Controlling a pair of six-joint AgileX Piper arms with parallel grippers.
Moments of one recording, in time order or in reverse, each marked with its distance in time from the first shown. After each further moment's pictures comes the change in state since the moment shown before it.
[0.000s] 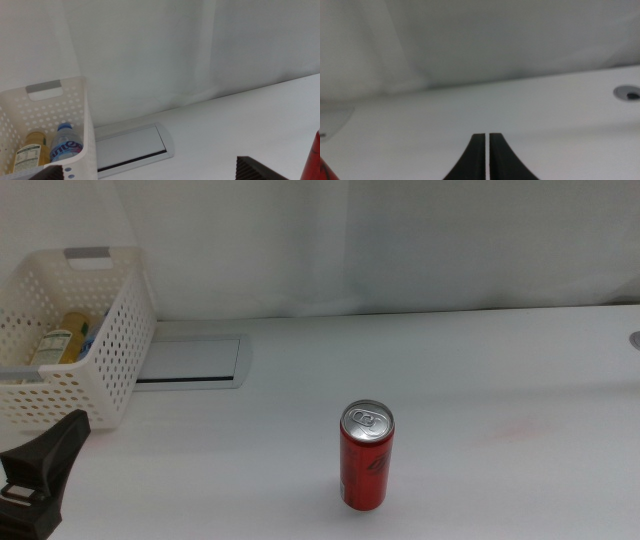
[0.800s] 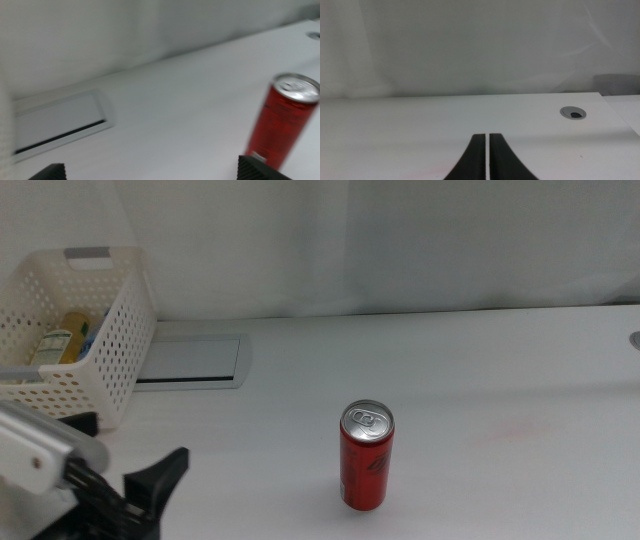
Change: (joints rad) left arm -0.104 0.242 0.119 -0.510 -0.216 0.461; right arm 0.000 -0.398 0.073 -0.197 0.236 0.028
